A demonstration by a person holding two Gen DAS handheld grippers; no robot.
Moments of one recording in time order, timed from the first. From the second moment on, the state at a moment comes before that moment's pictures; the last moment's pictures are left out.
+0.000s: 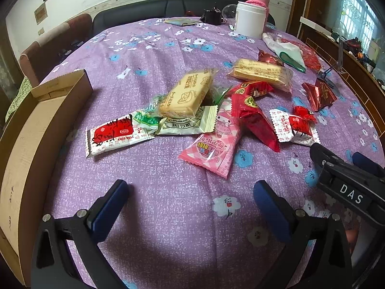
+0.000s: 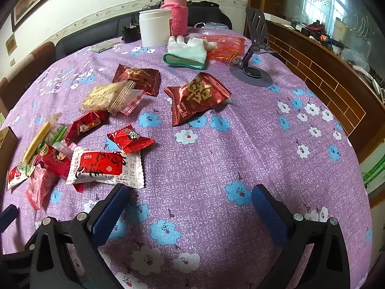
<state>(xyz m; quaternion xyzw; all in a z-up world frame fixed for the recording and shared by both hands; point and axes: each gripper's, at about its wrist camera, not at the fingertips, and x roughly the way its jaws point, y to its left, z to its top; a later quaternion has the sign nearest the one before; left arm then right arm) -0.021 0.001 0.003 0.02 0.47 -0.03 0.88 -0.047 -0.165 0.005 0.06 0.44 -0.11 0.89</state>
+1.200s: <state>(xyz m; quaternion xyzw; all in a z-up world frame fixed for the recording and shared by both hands) -0.079 0.083 0.029 -0.18 0.53 -0.18 0.81 -0.093 -0.161 0.006 0.04 0.48 -0.06 0.88</state>
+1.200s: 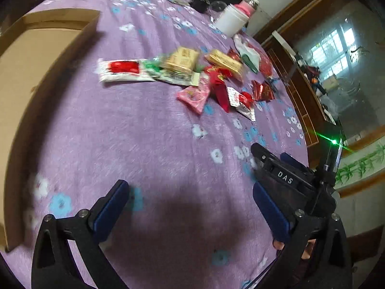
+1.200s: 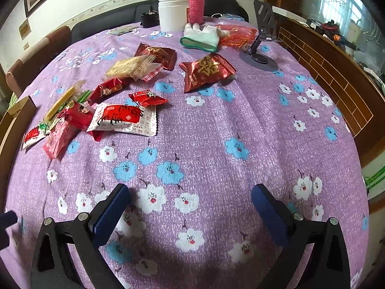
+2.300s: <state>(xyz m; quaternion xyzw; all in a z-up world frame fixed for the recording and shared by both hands) -0.024 0.148 0.112 -0.16 0.43 -0.11 0.88 -0.042 -0.157 0.073 0.10 0.38 0.07 0.92</state>
